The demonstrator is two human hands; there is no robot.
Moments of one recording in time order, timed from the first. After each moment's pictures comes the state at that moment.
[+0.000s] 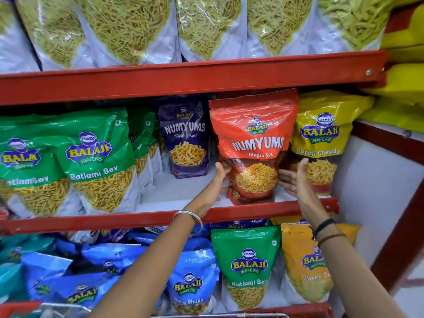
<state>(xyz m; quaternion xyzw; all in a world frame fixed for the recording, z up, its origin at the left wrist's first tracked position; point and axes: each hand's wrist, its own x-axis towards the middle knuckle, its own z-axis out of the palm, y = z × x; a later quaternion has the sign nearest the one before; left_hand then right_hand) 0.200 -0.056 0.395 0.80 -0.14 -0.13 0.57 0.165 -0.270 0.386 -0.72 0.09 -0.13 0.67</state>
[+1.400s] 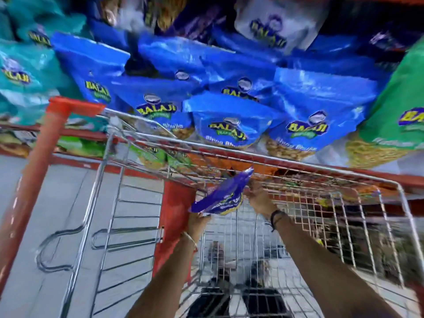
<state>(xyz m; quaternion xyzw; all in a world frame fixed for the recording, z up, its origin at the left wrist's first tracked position) -0.032 0.207 -0.094 0.66 0.33 -0.17 0.65 0.049 0.015 -0.051 -0.82 0.05 0.30 0.48</state>
